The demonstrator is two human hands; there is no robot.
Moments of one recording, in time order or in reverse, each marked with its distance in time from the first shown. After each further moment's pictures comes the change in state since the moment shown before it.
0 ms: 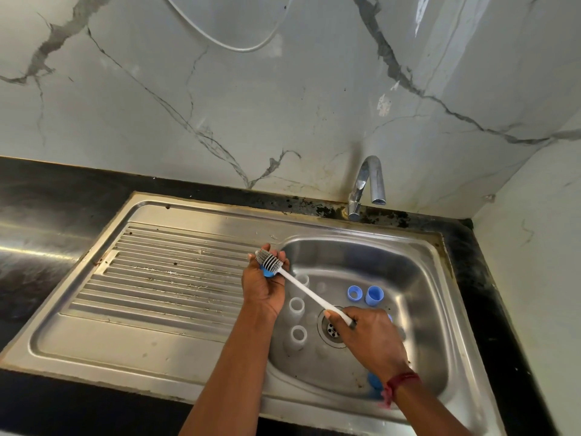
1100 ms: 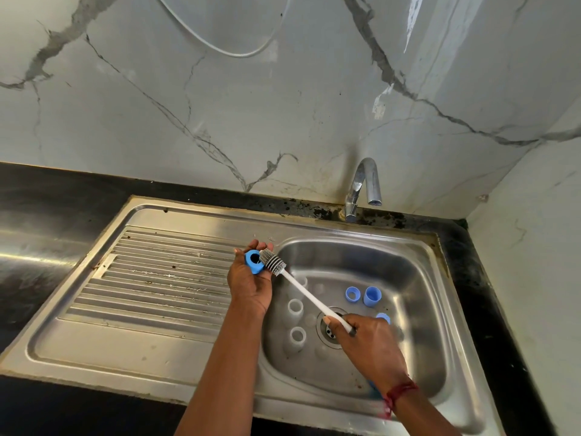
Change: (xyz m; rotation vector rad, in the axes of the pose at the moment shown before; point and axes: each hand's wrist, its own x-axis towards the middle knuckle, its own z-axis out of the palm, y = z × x) left_hand -0.006 0.021 0.008 -0.025 0.079 0.095; right_hand -0.013 0.001 0.005 0.067 0.031 0.021
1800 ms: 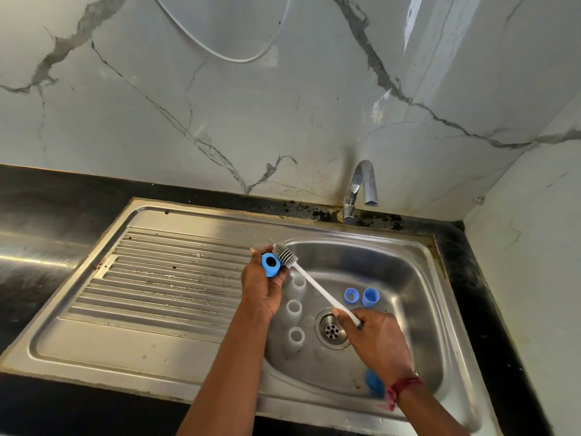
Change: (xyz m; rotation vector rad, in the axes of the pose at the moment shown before) left_hand -0.020 -0.016 0.003 0.230 -0.049 -0.023; right_hand 0.002 0.003 -0.014 0.023 -0.004 0.099
